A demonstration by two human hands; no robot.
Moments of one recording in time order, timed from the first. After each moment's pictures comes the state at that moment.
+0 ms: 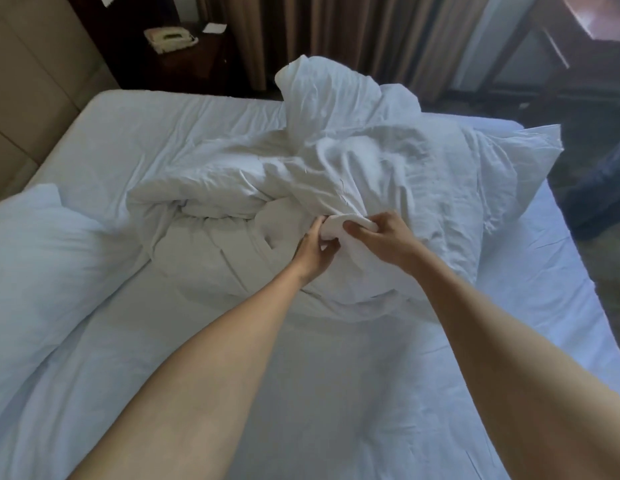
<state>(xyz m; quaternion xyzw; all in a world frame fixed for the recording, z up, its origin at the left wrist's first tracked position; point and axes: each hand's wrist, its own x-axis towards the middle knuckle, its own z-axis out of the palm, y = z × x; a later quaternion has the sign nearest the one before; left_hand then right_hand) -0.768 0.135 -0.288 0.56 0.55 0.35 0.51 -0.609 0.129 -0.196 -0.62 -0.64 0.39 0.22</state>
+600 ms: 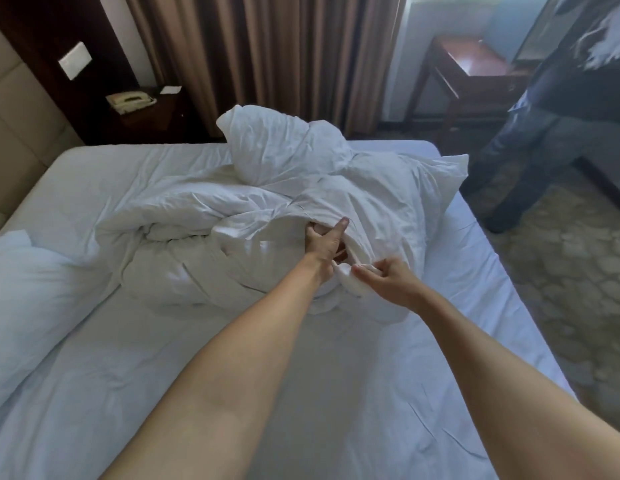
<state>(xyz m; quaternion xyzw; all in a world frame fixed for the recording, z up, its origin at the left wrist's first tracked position) -0.610 0.020 -0.160 0.22 0.50 0.45 0.71 -0.476 -0.054 -0.157 -0.69 -0.57 0.40 0.21</state>
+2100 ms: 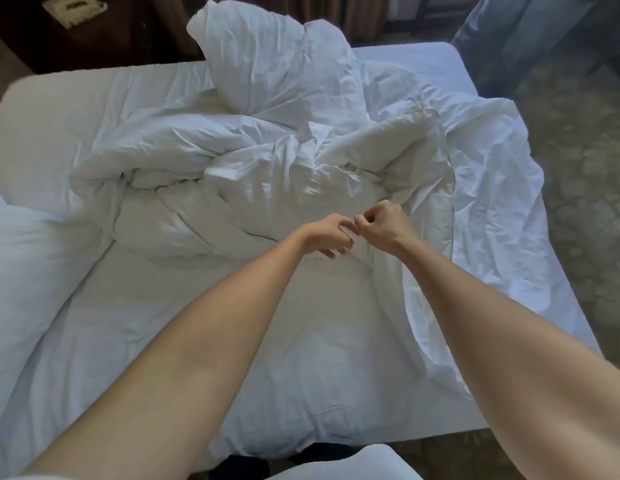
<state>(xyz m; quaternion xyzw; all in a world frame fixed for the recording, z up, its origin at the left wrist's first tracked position) -0.659 0.038 -0.252 0.61 0.48 -0.04 0.63 -0.521 -0.008 -0.221 -0.77 -0.56 0.29 0.12</state>
